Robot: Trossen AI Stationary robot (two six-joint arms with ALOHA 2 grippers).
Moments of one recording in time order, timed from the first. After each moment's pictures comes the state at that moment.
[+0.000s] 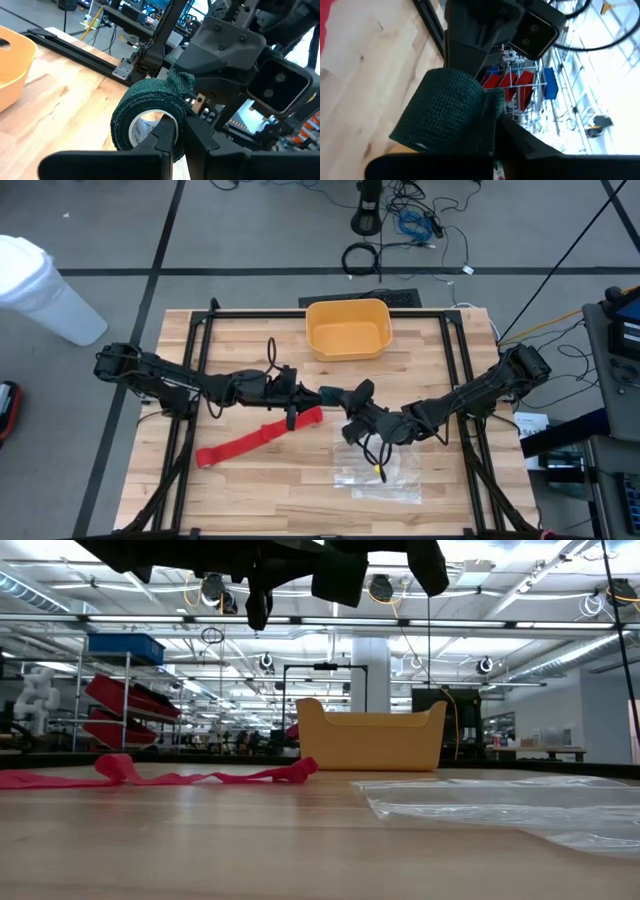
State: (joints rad) left arm -0.11 1.39 0.71 0.61 -0.05 -0.49; right arm 0.40 1.55 1.01 0.33 1.00 -1.18
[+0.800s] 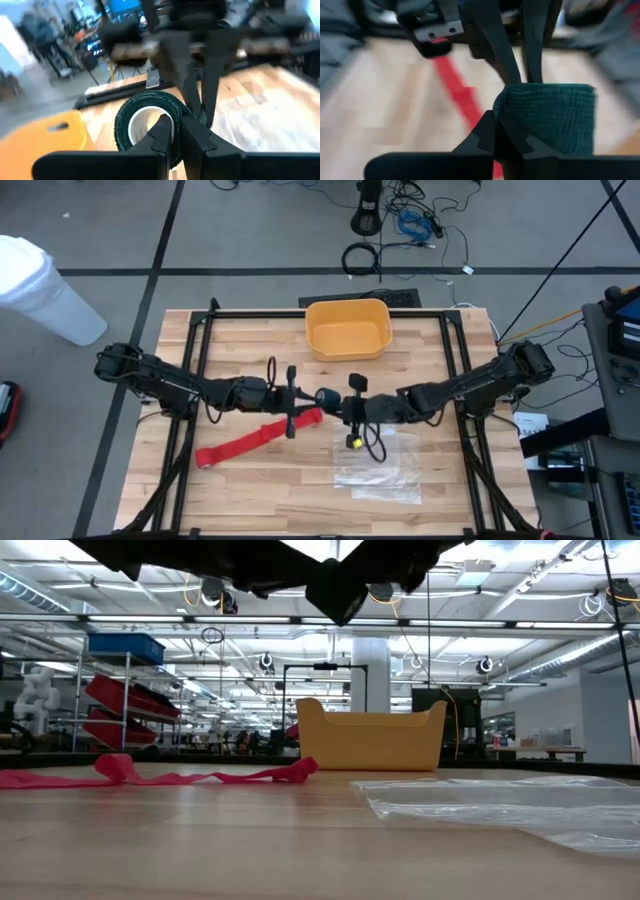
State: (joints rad) left arm -0.15 1.40 0.71 0.60 -0.16 0.31; right arm 0.27 1.51 1.01 0.03 0.34 0.10
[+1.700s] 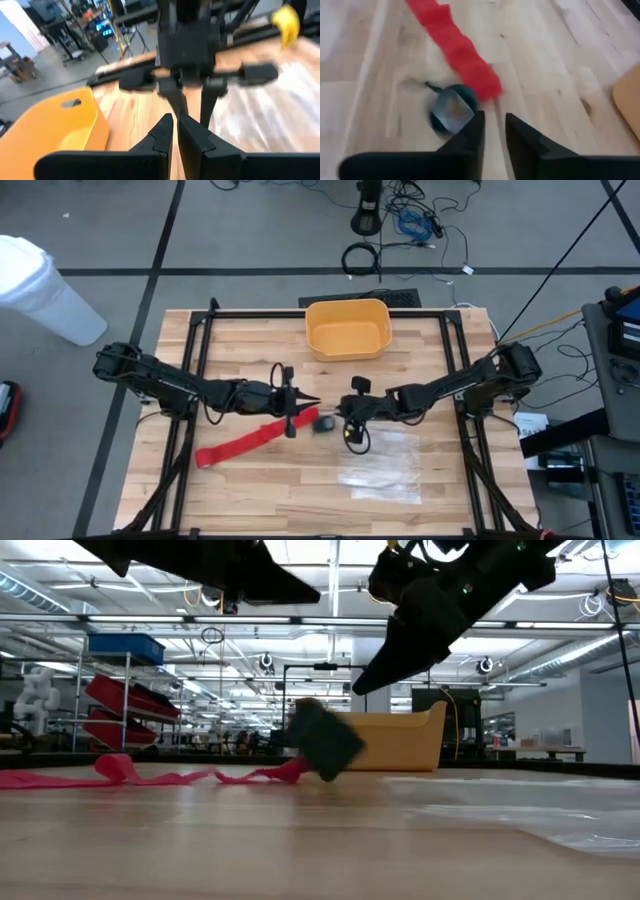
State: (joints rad) left arm -0.17 1.39 0.71 0.43 -0.27 0.27; right arm 0.18 1.60 0.88 0.01 0.31 0.18
